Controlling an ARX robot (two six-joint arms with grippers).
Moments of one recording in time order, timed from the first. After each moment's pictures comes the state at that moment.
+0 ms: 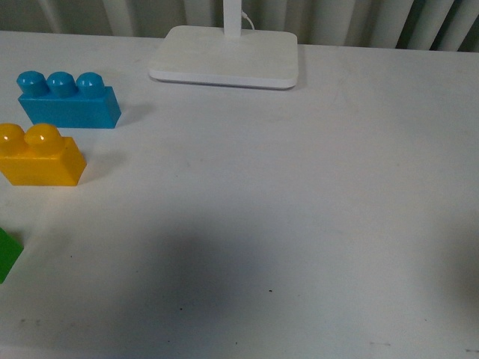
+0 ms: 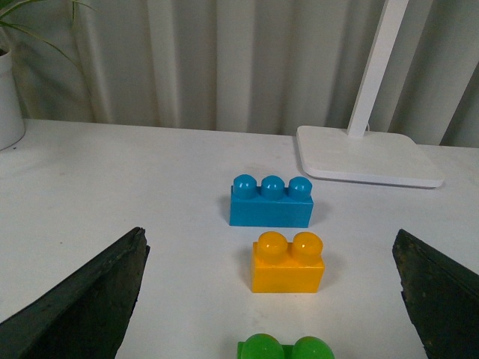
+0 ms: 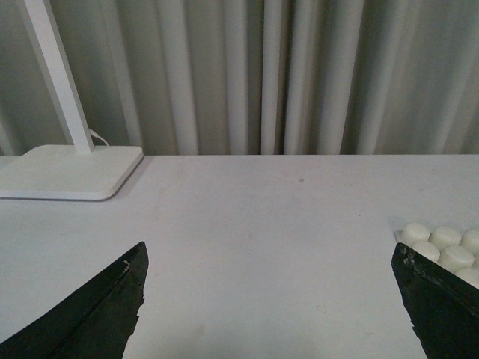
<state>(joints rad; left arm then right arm) 0.00 0.00 0.01 0.00 0.00 0.00 0.00 0.00 0.01 0.00 0.00 0.00</state>
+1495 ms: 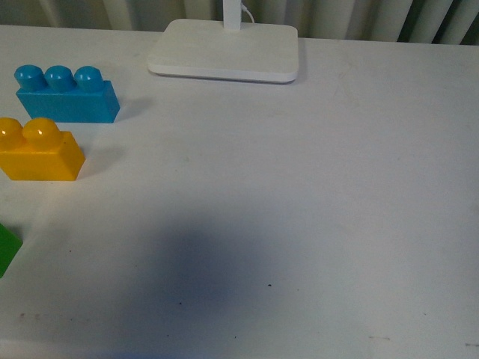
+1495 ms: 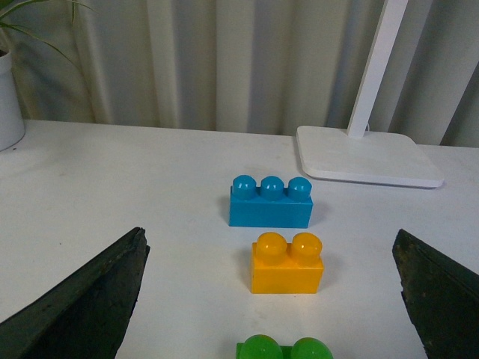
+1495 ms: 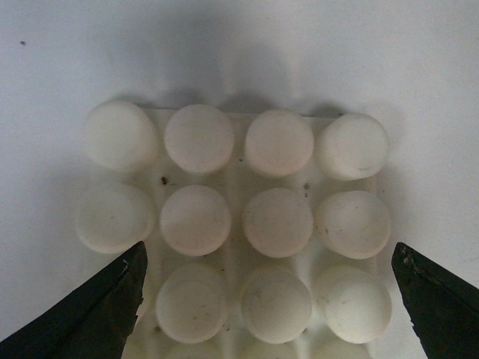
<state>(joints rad) 0.00 0.00 0.01 0.00 0.00 0.00 -0.63 1.82 1.10 -0.21 -0.22 -0.40</state>
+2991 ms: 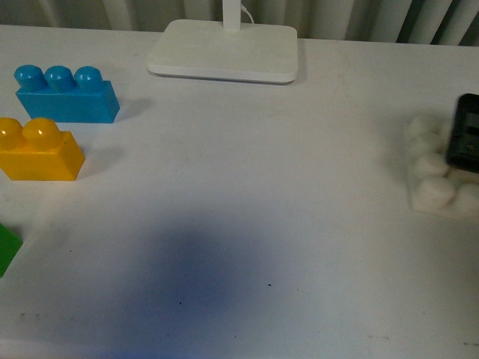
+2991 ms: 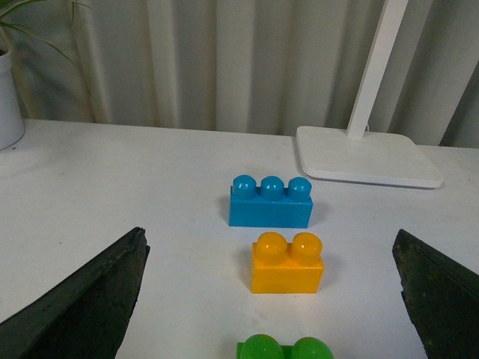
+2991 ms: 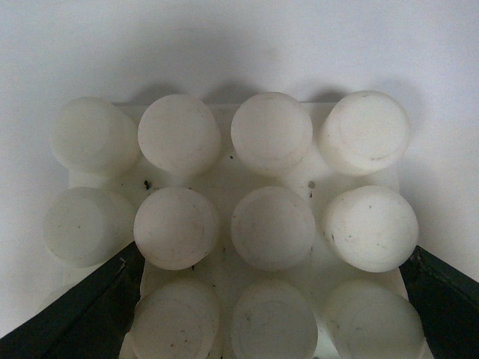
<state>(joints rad) 0.00 0.00 0.01 0.00 0.00 0.00 0.21 1.63 0.73 -0.03 0.17 0.38</state>
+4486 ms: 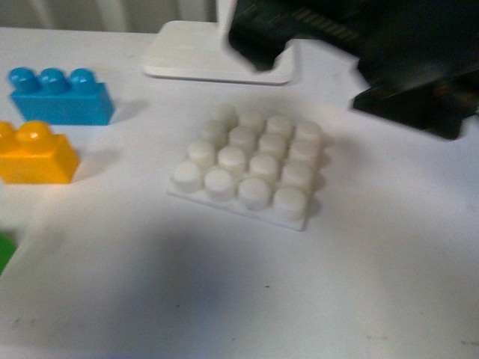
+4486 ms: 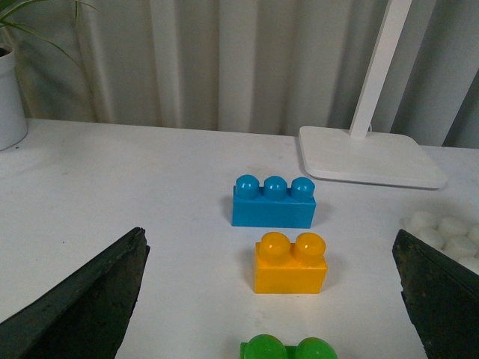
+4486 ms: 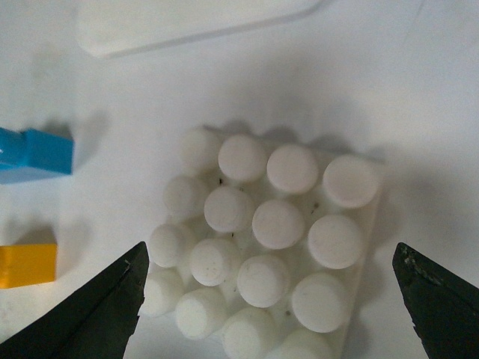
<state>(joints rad) 0.00 0.00 0.01 0.00 0.00 0.00 0.56 1.51 0.89 -0.08 0.09 0.60</state>
